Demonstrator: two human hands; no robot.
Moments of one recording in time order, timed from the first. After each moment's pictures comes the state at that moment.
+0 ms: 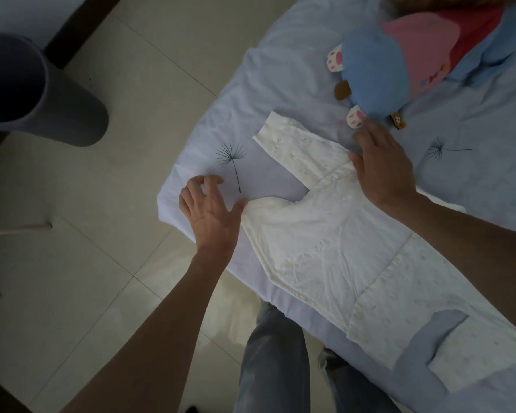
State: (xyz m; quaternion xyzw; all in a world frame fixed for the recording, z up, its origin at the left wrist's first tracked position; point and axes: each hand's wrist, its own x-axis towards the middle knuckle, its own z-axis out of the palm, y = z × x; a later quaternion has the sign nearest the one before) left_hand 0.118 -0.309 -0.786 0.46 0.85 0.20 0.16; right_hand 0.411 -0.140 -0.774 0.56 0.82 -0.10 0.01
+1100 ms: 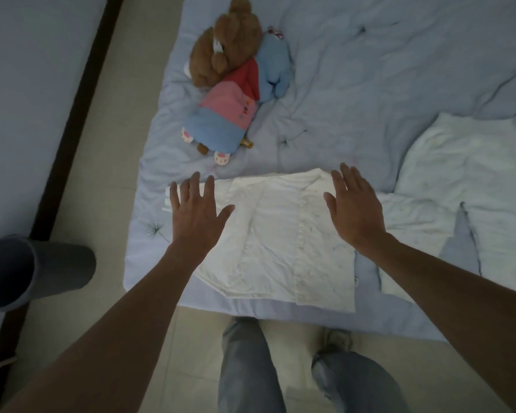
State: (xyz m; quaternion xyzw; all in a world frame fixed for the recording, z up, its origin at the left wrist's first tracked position) left_hand 0.245 -0.231 -0.657 0.82 0.58 -0.04 -0.02; right_hand 0.563 -0.316 -0.709 0.78 0.62 -0.11 -0.03
